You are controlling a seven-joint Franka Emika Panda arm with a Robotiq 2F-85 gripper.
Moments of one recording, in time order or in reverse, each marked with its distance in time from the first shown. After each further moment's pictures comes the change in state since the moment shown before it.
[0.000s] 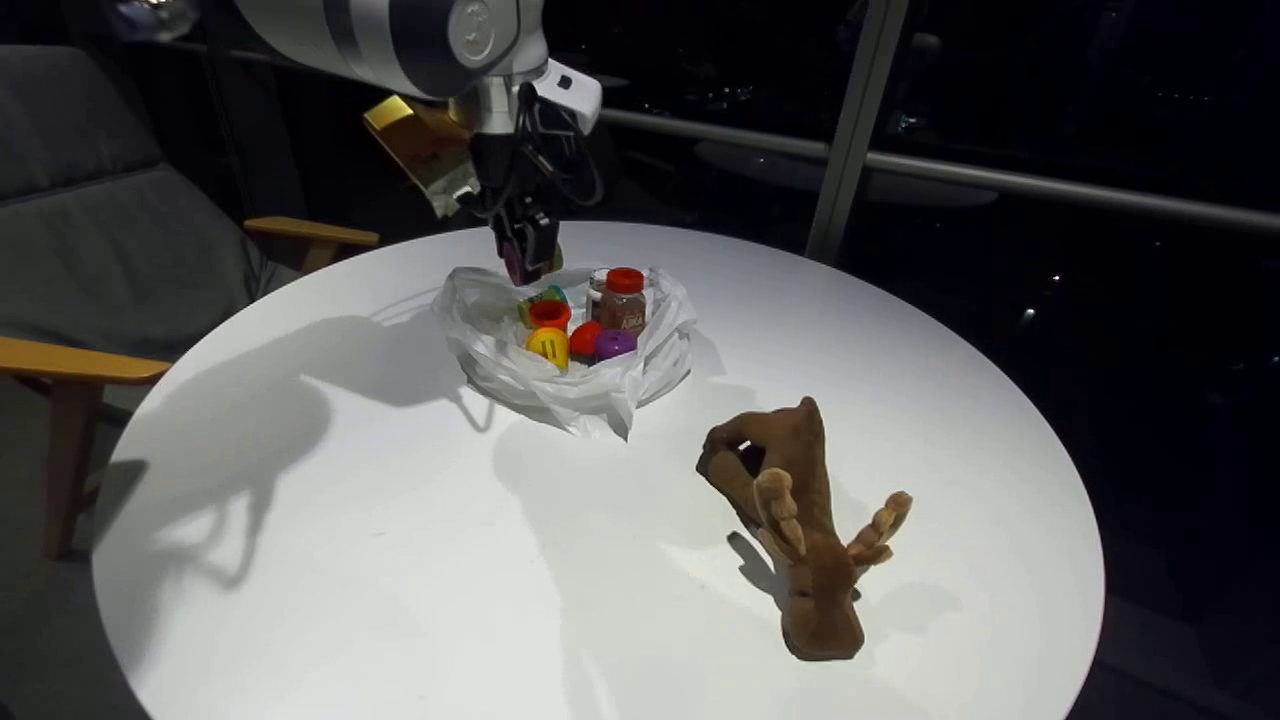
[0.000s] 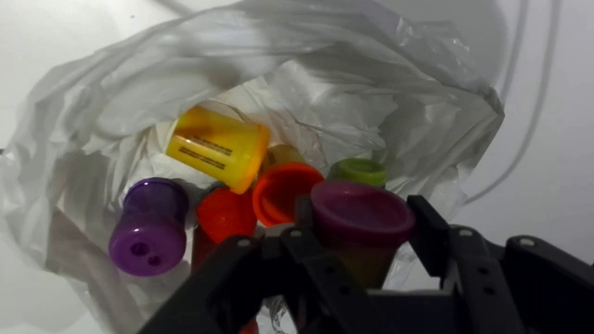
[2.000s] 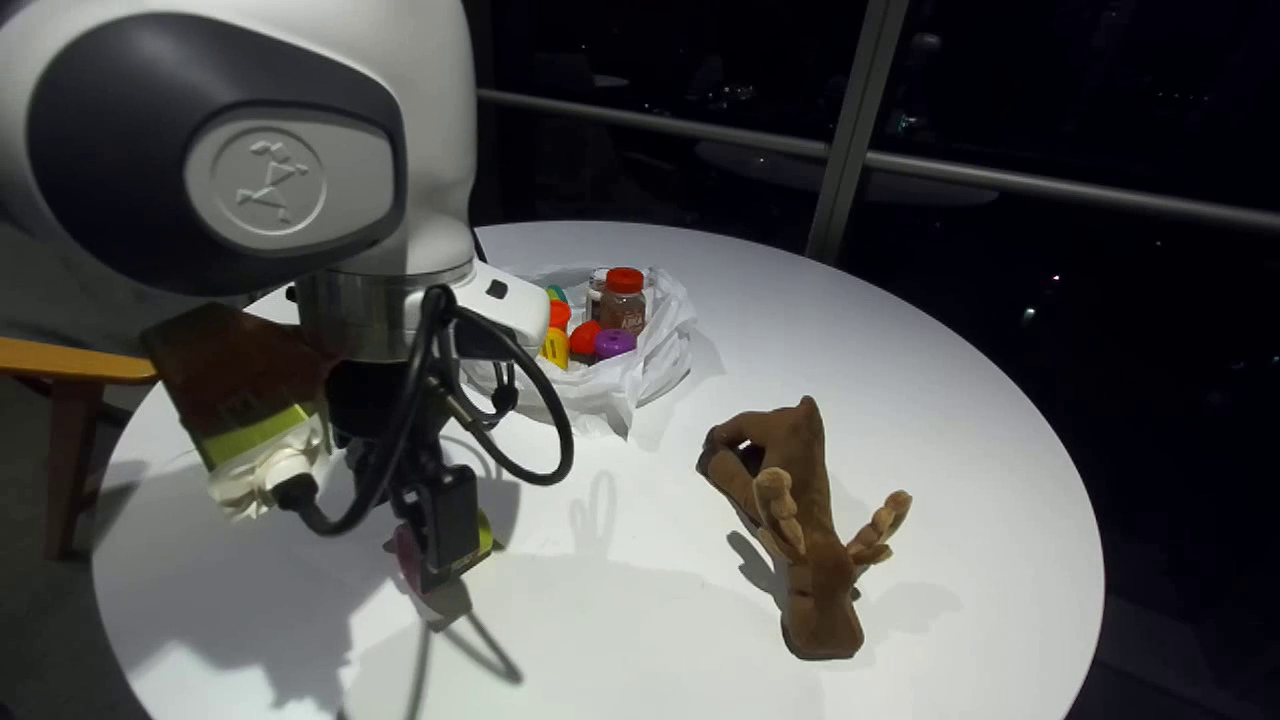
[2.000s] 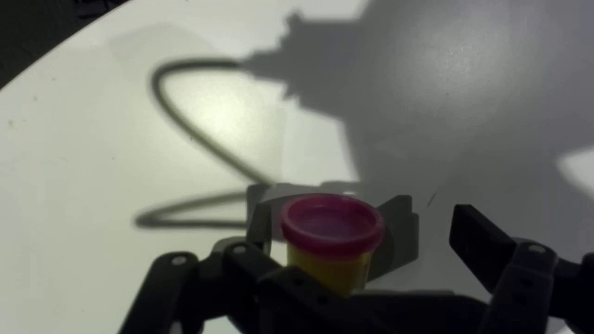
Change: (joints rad) arm -0.122 -0.284 -0.012 -0.703 -0.058 0.016 -0.206
